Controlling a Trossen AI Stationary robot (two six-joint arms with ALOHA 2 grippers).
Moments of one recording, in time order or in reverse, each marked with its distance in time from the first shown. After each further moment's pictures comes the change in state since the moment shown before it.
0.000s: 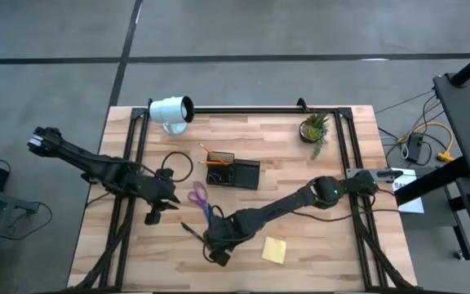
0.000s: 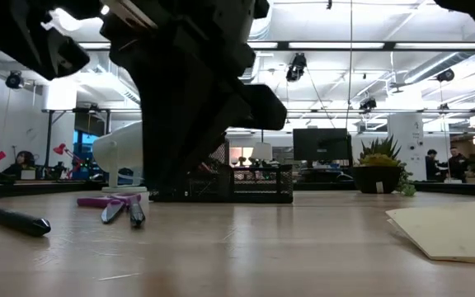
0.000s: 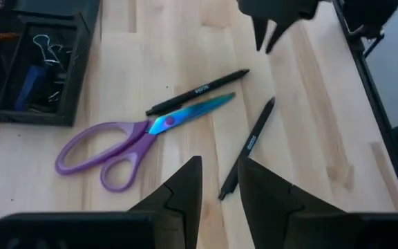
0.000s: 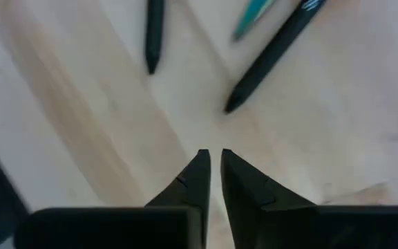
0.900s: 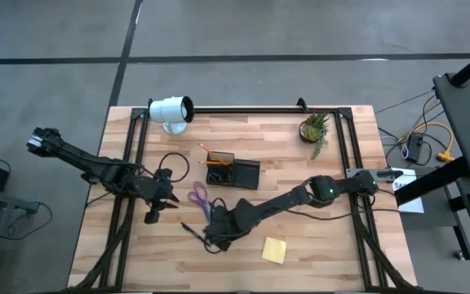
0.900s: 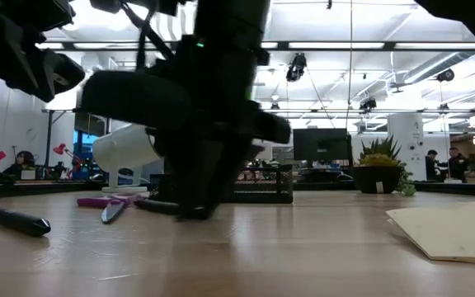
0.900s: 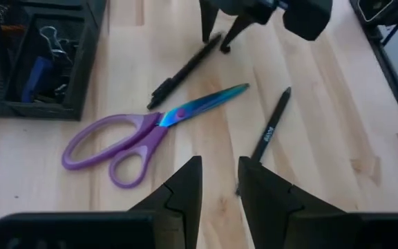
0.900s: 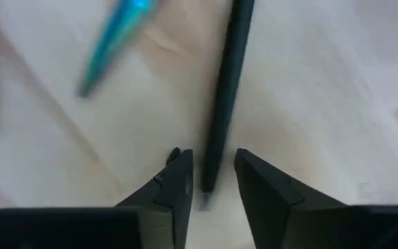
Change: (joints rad) left arm 0.001 -0.079 -0.128 0.077 -0.030 0.035; right arm -0.031 0.043 -0.025 -0.111 0.240 0.004
